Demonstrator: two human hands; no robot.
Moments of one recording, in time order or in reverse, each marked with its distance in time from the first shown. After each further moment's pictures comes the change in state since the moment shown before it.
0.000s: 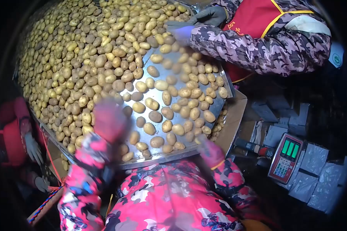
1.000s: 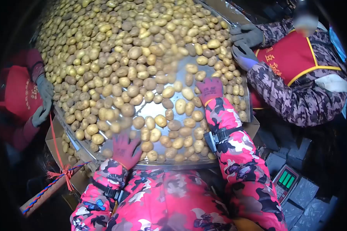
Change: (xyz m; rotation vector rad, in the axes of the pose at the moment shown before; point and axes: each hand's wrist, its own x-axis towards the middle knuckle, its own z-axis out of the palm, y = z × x) left_hand -0.145 -0.010 0.017 0.003 -0.286 -0.299; right_hand 0.307 -0.003 0.052 -0.772 0.150 -0.368
